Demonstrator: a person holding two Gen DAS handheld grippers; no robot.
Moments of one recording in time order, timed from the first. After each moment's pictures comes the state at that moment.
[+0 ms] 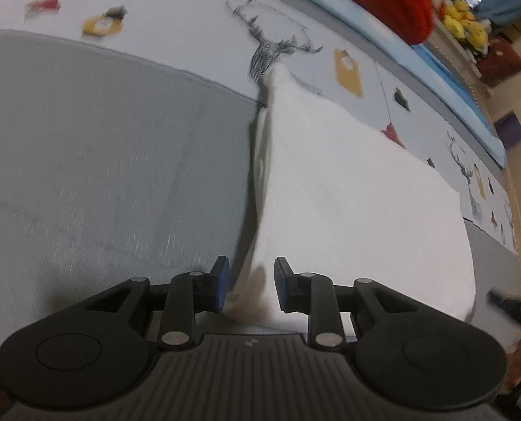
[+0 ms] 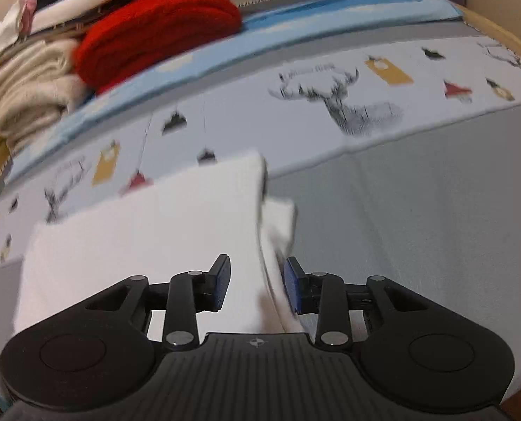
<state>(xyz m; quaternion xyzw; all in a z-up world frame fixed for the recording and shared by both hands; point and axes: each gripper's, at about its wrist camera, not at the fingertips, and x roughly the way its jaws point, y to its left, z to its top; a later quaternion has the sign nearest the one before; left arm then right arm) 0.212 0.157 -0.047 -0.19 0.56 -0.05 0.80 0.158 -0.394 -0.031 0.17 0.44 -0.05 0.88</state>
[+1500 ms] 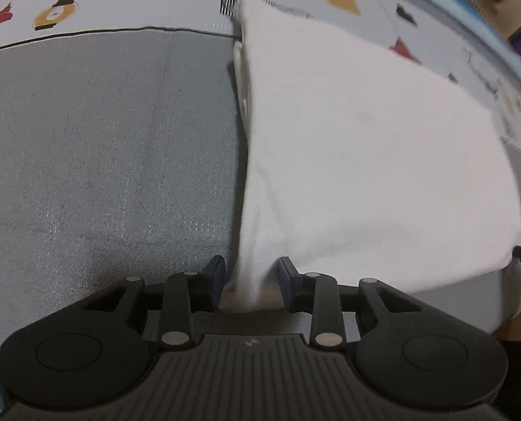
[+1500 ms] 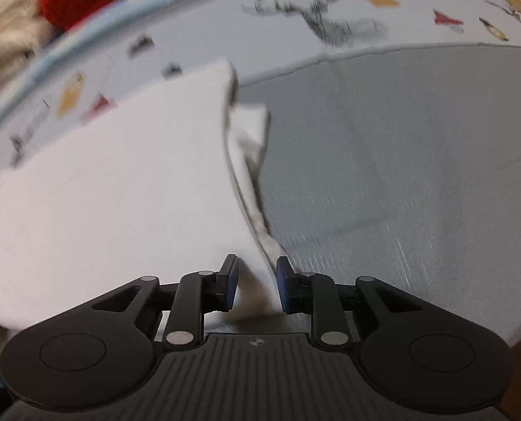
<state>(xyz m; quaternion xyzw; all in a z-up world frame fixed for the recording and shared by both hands) 0.227 0.107 -0.084 -0.06 0.63 -0.07 0.77 0.162 -0.390 -0.074 0.15 0.55 -0.07 0.82</state>
